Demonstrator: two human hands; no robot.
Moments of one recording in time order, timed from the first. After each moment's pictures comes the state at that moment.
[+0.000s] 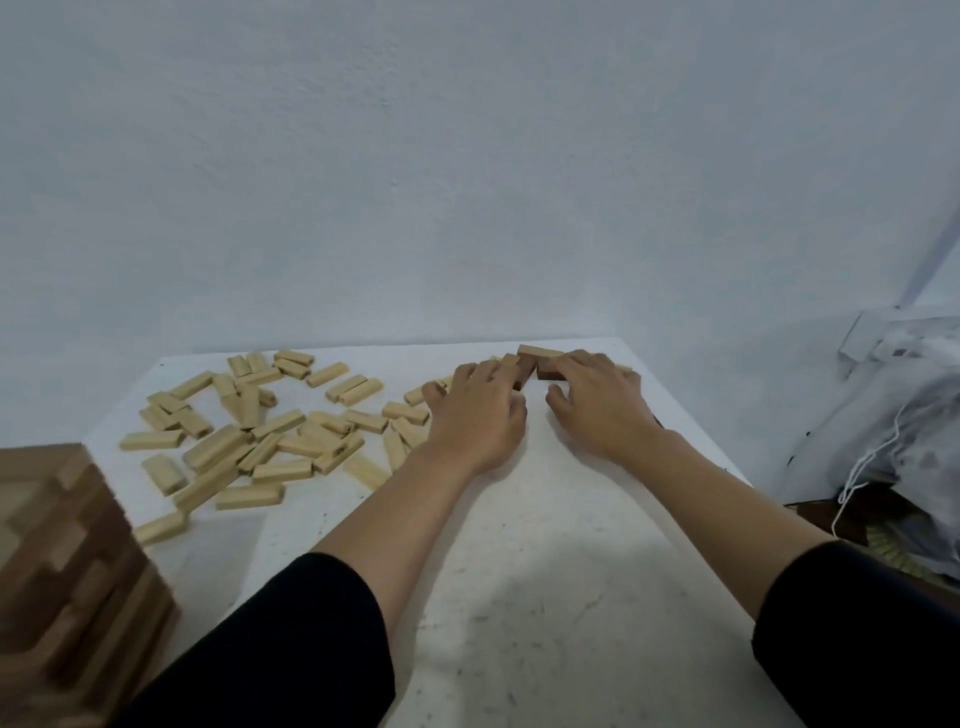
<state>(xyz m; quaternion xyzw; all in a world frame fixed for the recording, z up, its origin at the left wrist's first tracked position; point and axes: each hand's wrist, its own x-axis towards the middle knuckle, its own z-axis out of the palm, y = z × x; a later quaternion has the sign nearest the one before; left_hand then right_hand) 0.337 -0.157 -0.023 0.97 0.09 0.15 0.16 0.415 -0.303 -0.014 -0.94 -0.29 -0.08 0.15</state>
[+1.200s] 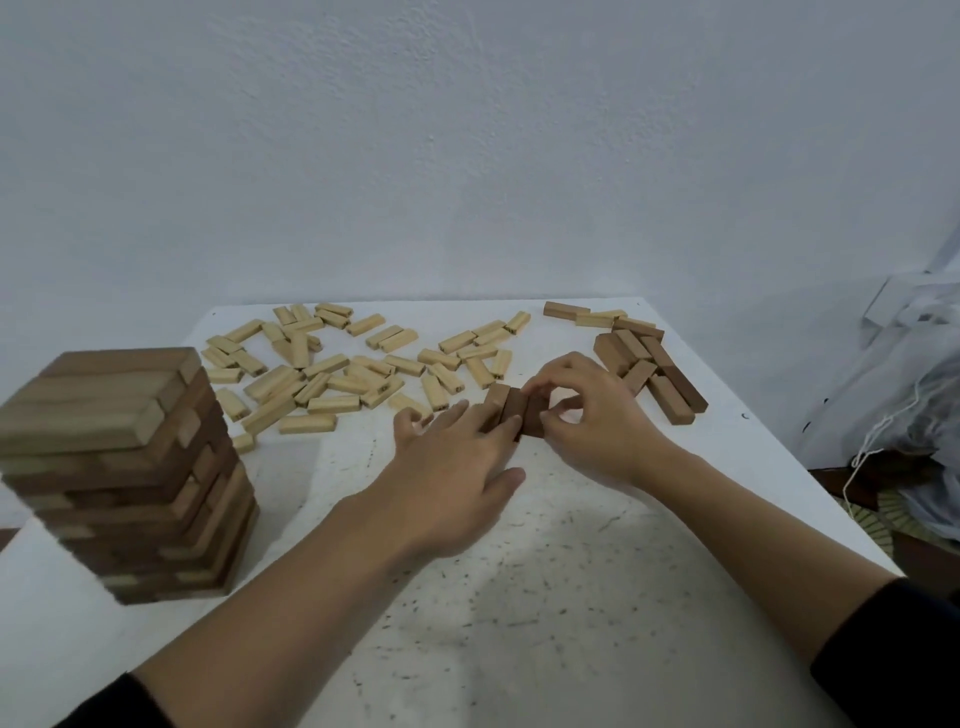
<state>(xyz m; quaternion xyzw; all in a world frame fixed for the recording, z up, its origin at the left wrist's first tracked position) 0.186 -0.155 -0.021 1.00 0.00 0.02 0.09 0.322 -0.307 -0.031 -0.83 -0.39 -0.02 0.41</state>
